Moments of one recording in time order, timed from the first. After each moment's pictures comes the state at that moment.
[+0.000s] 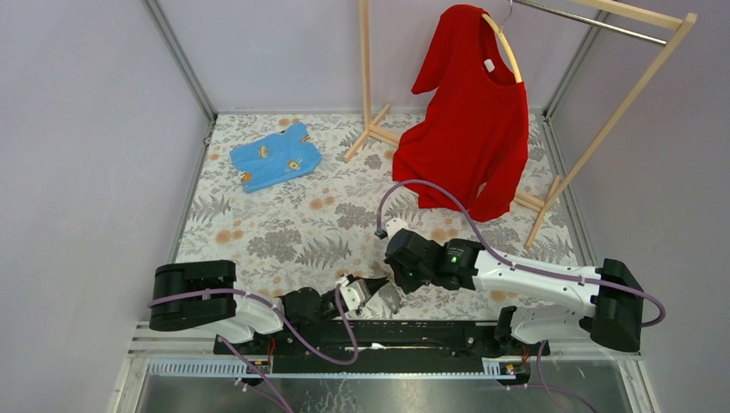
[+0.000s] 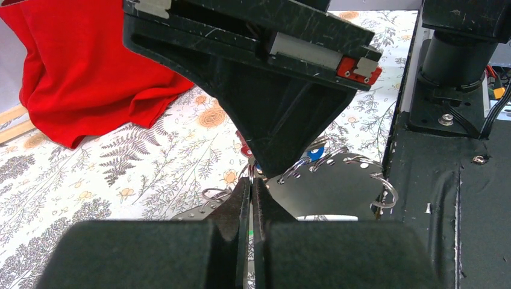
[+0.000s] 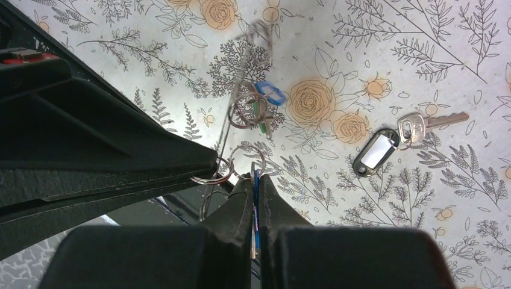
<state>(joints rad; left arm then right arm) -1.40 1.38 0.09 1.35 -0.26 0.19 1.15 1.23 0.88 -0.64 0.13 0.48</state>
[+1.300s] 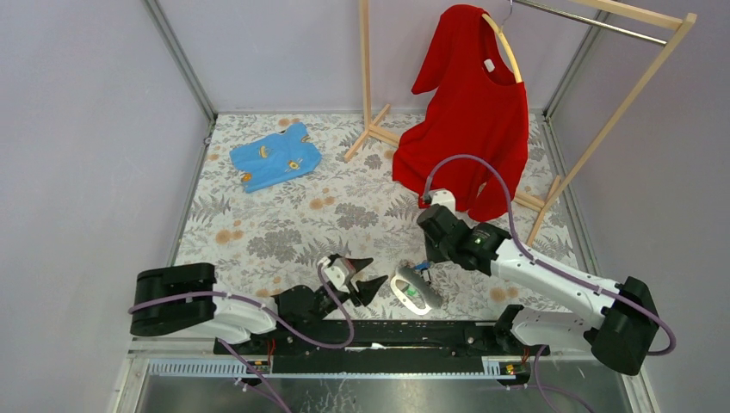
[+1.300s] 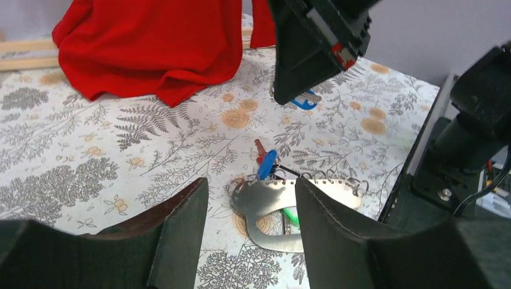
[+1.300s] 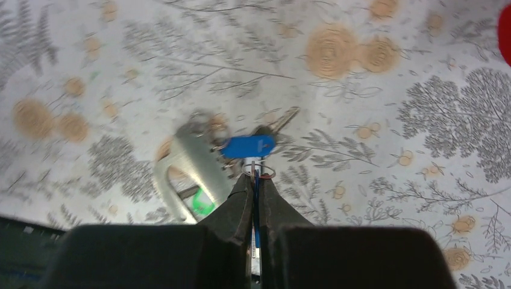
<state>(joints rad) -1.39 1.29 0.08 1.31 -0.45 -0.04 0.90 1.14 0.85 -0.71 0.34 0.56</state>
